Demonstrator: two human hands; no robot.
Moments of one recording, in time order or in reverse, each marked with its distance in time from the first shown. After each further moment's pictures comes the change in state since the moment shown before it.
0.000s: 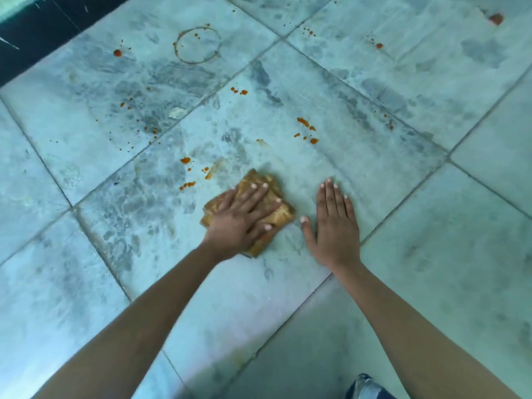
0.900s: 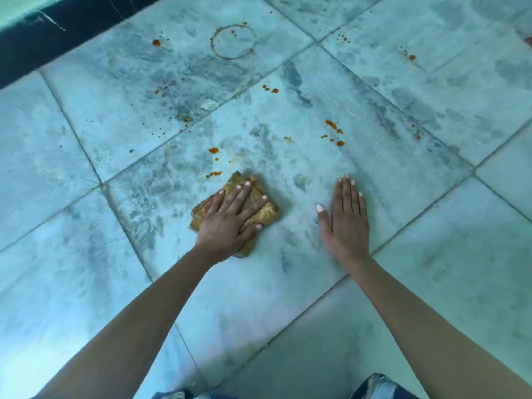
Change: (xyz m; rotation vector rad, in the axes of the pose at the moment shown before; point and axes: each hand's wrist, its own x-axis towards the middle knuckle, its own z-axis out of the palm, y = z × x) left_hand -0.055 -0.022 -0.007 0.018 -0.078 -0.273; right_hand 0.012 -0.020 -0.006 0.087 -0.012 0.016
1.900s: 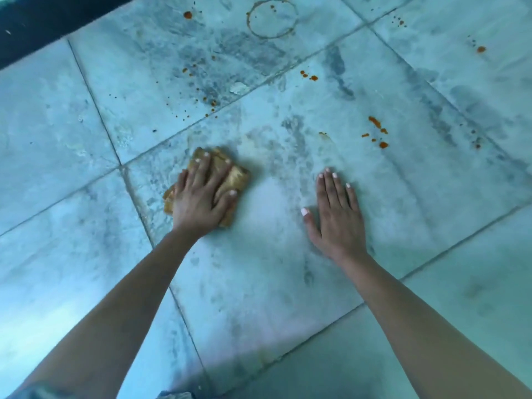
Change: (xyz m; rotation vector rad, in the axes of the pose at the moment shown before) left_hand -0.005 -0.077 -0.006 -0.081 0.155 -0.417; right_hand 0.025 -0.047 0.030 -0.139 -0.079 -0.268
